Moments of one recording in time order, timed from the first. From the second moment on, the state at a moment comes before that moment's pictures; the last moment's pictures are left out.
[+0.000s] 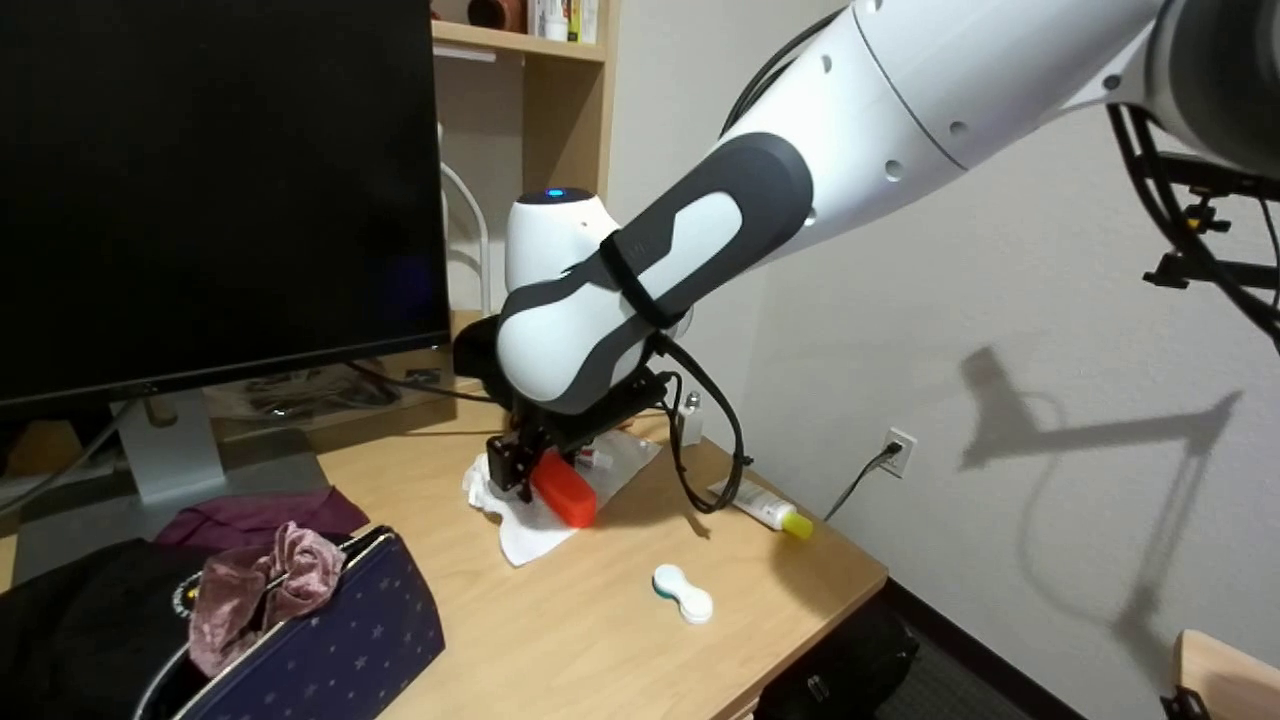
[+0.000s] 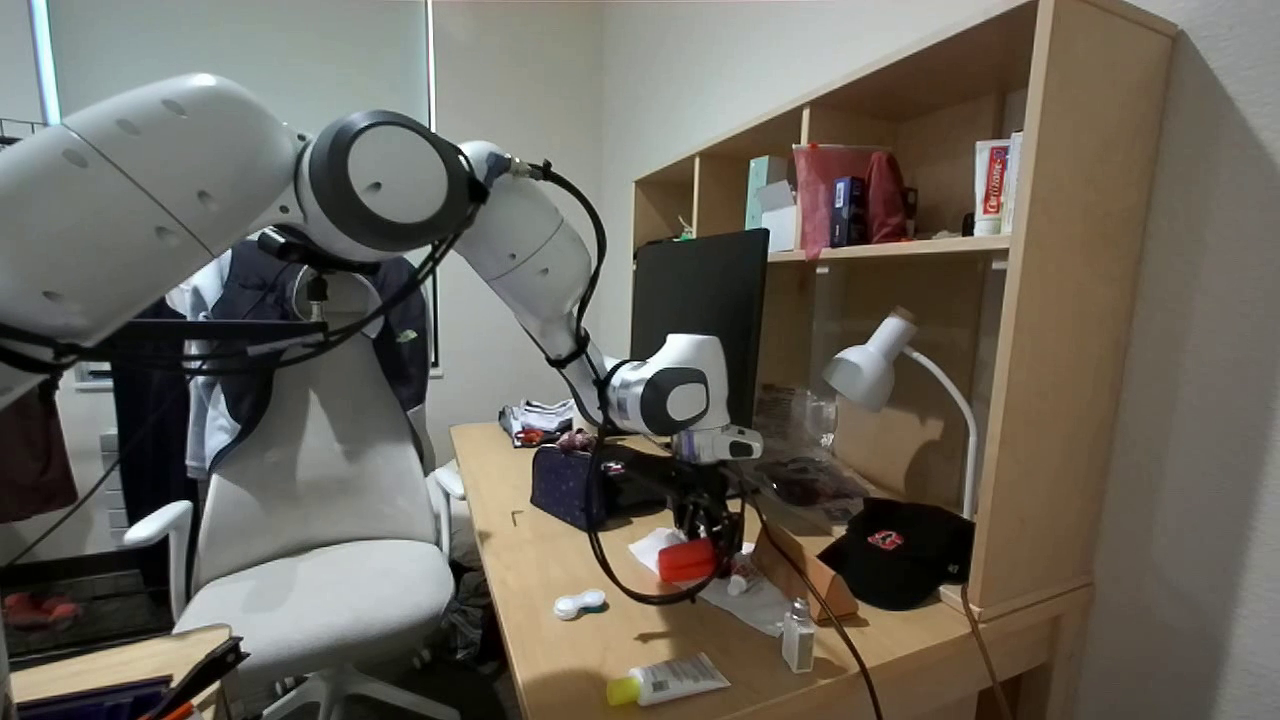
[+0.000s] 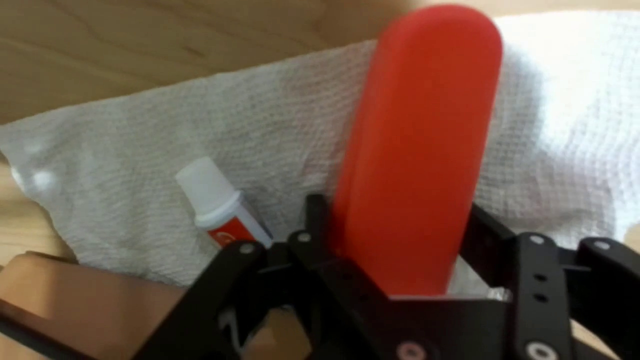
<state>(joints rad) 0.15 0.83 -0.05 -1.52 -0.06 2.45 0.19</state>
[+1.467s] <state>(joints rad) 0.15 0.82 -0.04 -1.54 -0.06 2.45 0.19</state>
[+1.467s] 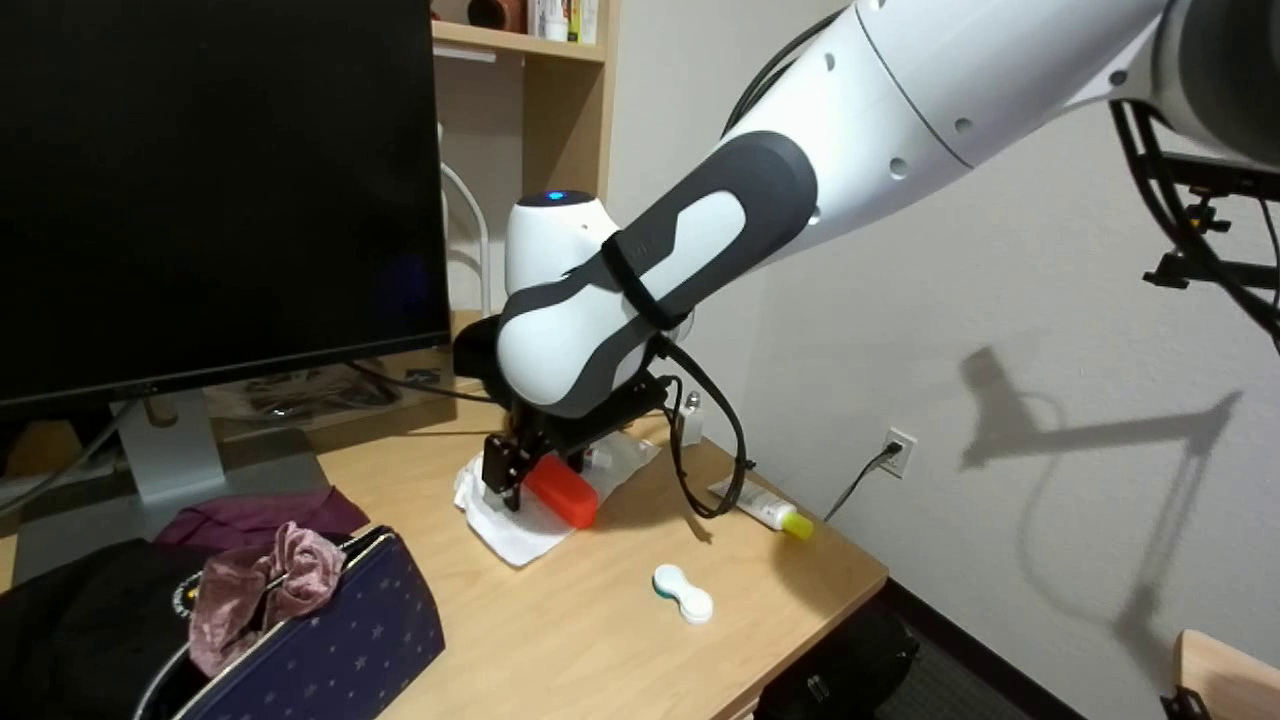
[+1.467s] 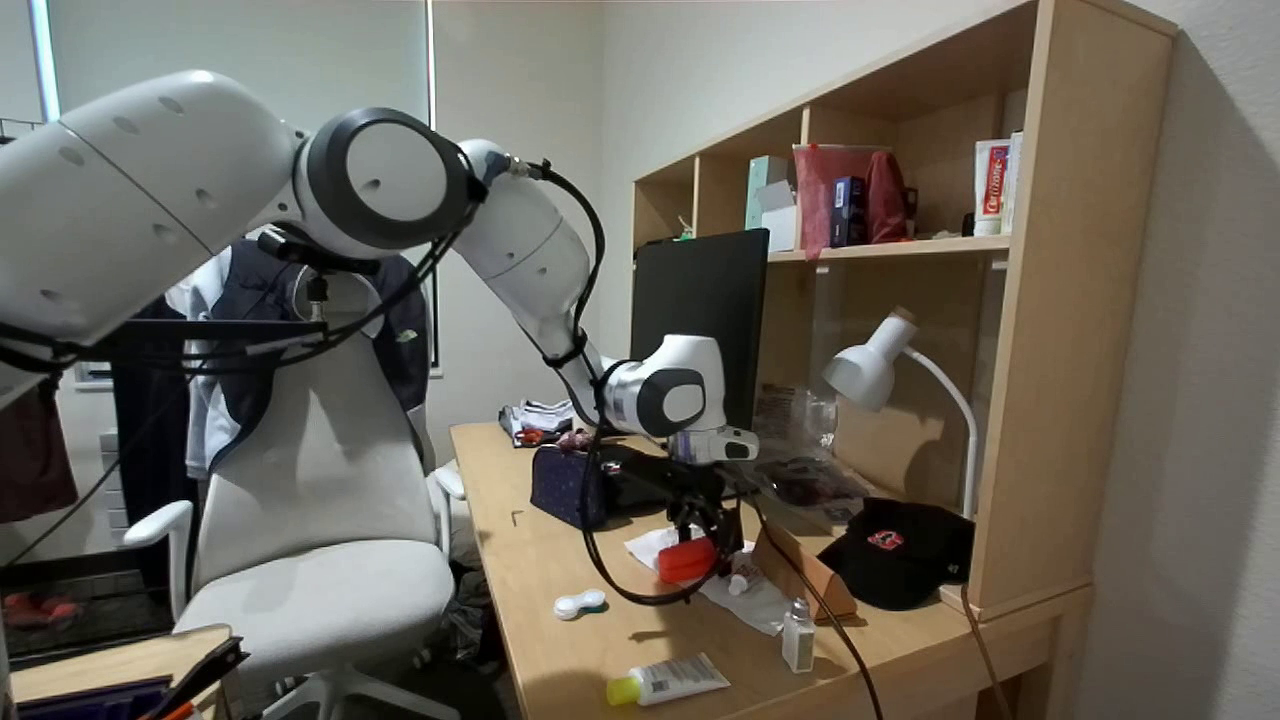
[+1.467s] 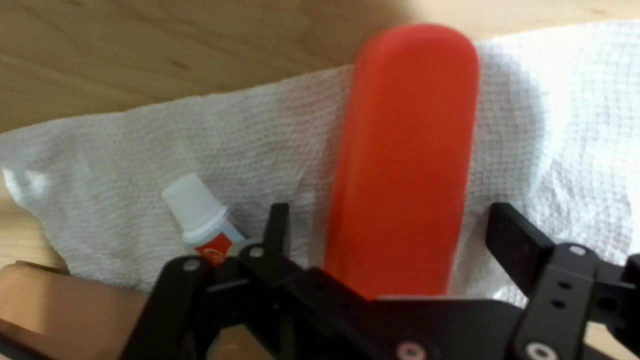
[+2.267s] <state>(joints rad) 0.14 0.76 -0.04 -1.61 -0.06 2.48 0.19</state>
